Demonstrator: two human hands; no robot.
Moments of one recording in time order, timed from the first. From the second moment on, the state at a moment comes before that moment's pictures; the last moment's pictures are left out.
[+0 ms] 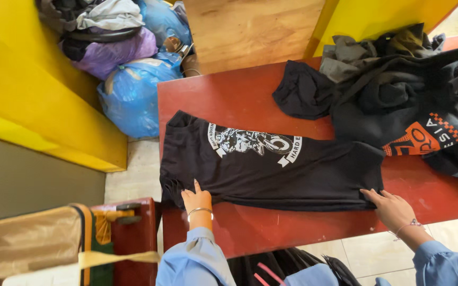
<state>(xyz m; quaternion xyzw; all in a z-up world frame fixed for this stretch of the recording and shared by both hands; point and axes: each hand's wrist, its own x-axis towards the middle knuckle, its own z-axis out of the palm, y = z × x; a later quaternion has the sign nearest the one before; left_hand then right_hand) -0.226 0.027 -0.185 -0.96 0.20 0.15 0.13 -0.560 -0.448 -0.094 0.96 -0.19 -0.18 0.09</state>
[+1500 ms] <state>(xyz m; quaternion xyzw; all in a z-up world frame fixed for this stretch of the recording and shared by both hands) -0.207 0.006 -0.156 -1.00 0.05 0.02 -0.07 -0.466 -0.412 -0.117 0.90 -0.42 -0.08 -0.07</state>
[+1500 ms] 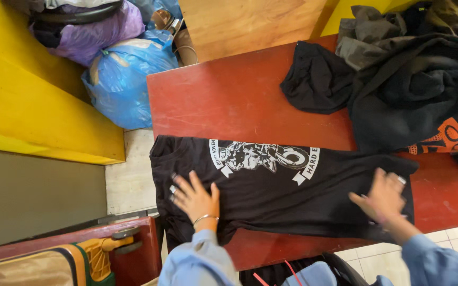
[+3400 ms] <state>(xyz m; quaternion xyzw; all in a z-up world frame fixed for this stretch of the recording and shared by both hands) -0.313 -0.023 -0.130 -0.88 0.43 0.01 -0.18 -0.584 -0.433 -0.137 0.89 -0.41 0.15 -0.13</state>
